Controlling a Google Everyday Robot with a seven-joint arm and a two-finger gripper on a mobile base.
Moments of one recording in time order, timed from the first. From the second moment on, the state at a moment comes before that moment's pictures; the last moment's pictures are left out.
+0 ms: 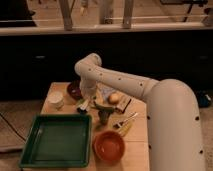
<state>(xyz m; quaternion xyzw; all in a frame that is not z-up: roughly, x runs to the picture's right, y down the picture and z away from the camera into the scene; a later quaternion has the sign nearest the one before) -0.095 0.060 0.830 -0.25 -0.23 -0.51 0.79</state>
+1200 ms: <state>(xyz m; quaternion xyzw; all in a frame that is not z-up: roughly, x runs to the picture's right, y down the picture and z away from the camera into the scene) -0.113 0.058 0.844 -0.27 -0.21 -0.46 0.82</state>
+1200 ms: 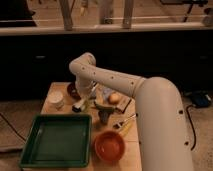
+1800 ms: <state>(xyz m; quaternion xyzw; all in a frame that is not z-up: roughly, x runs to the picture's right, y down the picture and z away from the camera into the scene) -0.120 0.062 0.852 -0.29 -0.21 -0.43 0.83</state>
